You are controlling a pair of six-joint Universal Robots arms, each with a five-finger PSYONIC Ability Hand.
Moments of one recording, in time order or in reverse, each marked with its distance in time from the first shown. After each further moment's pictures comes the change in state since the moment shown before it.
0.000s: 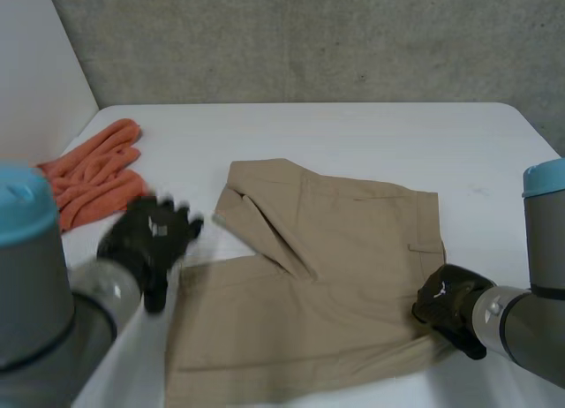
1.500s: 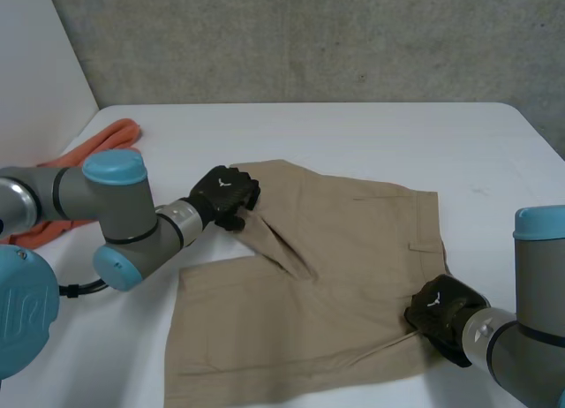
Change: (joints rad) left arm 0.198 -0.811 0.663 0.304 0.594 -0.173; right arm 0.003 0.012 0.151 -0.243 -0.001 0.115; left_hand 0.810 0.772 0.763 0.776 0.769; right_hand 0.000 0.000 0.005 0.000 0.000
